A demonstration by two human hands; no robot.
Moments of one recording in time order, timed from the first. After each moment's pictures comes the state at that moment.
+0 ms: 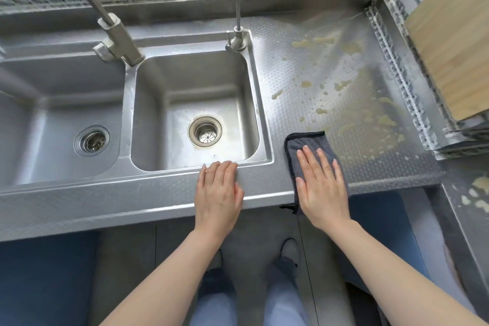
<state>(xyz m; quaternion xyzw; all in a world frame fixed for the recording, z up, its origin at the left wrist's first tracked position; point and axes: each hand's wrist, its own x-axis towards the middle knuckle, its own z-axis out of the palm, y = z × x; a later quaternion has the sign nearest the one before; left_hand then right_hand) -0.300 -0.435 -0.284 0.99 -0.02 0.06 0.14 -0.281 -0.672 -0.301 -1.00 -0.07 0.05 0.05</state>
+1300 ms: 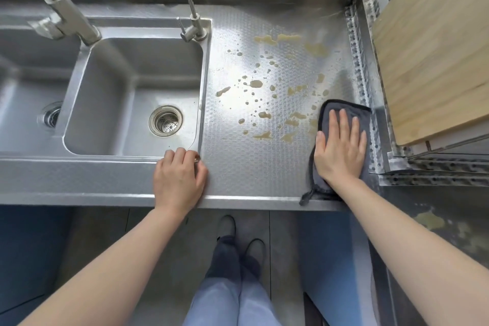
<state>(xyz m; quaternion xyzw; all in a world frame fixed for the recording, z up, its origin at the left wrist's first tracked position) -0.255 -0.544 -0.284 0.99 0.11 0.05 0.06 -0.145 -0.851 -0.307 -1.00 0.04 0.04 0.07</state>
